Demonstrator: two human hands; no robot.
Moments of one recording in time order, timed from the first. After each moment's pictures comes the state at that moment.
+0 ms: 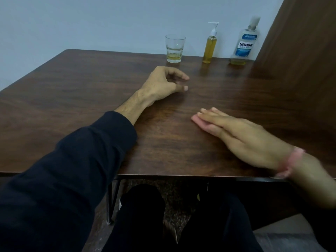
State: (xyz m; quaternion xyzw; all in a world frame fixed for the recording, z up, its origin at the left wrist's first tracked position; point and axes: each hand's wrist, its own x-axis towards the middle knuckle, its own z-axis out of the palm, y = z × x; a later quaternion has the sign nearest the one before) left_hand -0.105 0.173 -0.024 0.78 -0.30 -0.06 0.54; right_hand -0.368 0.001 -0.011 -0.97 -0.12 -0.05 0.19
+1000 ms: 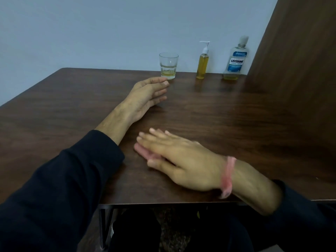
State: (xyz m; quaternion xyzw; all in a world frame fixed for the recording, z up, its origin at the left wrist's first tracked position) left_hand -0.095 0.185 -0.013 0.59 -0.15 -0.18 0.78; right_hand -0.311 0.079 -0.022 -0.96 -0.23 0.02 0.15
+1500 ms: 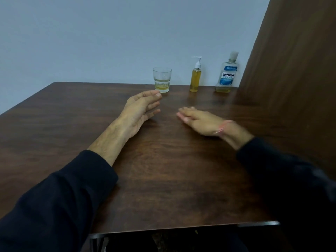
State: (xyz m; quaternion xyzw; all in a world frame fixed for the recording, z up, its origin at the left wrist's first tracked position) left_hand -0.092 0.181 -0.010 0.57 -0.12 -0.16 0.80; right_hand -0.204 -0.025 0.008 -0.98 0.04 0.05 0.20
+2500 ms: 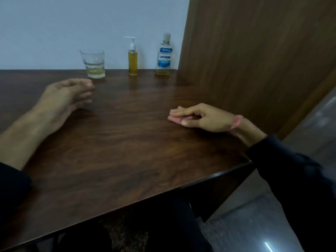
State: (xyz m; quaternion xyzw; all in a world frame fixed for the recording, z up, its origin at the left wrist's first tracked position) left_hand -0.081 0.176 -0.021 0.64 -0.18 -0.14 0.73; right_hand -0.359 -0.133 0.015 -0.95 0.07 0.05 0.30
